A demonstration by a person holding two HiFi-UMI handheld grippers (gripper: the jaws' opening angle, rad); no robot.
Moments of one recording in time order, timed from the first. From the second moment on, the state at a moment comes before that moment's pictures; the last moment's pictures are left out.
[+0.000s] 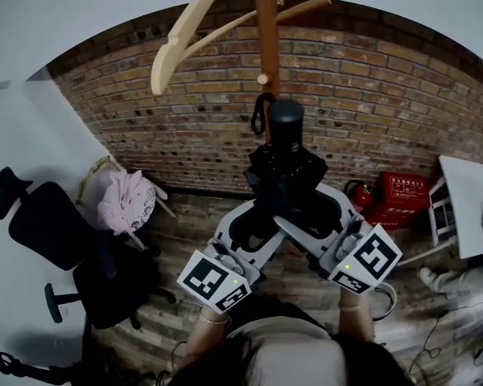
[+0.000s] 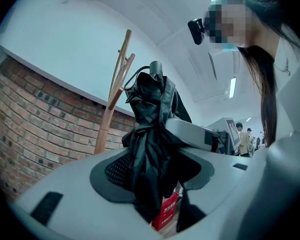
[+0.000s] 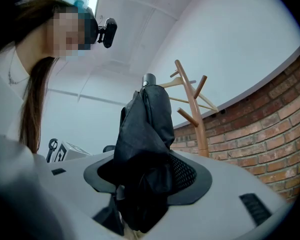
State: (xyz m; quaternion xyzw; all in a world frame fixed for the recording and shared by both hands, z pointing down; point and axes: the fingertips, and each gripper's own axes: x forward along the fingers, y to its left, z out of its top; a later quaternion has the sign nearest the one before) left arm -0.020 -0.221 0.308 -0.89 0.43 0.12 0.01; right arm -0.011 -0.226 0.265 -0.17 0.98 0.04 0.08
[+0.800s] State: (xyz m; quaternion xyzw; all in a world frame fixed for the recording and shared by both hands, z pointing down) left arm -0.037 -0.277 0.282 -0.91 0.40 0.12 0.04; right arm -0.027 -0.280 0.239 -0.20 0.97 0.06 0.10
